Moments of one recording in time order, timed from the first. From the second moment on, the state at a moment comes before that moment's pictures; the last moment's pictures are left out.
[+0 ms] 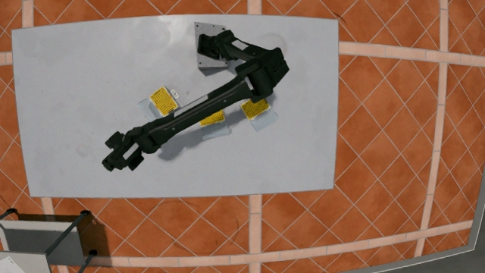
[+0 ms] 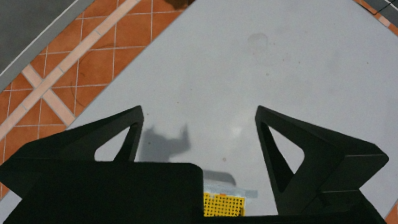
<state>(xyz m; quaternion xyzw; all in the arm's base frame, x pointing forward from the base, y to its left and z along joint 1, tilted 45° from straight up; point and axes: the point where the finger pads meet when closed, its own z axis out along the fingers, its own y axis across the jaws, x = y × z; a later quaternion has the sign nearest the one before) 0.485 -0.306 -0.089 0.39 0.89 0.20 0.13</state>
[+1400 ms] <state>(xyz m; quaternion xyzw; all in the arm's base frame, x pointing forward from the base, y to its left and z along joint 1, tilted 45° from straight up) 0.346 -0.212 -0.028 0.48 0.86 0.16 0.01</state>
